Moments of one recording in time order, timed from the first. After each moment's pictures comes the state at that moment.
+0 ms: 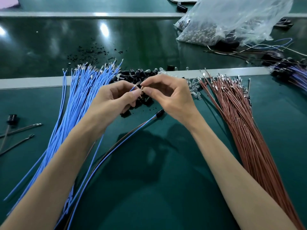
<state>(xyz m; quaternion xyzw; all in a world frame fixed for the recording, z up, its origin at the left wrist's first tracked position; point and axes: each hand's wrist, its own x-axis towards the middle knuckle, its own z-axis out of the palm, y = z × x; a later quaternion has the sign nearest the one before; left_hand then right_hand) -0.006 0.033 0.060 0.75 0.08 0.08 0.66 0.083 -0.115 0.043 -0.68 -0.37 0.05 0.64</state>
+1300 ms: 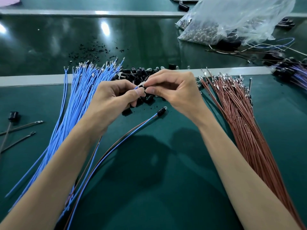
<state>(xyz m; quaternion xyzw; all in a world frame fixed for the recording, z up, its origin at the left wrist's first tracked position) -0.010 0.026 0.071 0.76 0.09 0.11 0.64 0.091 -0.121 0.054 -0.67 -0.43 0.03 0.61</state>
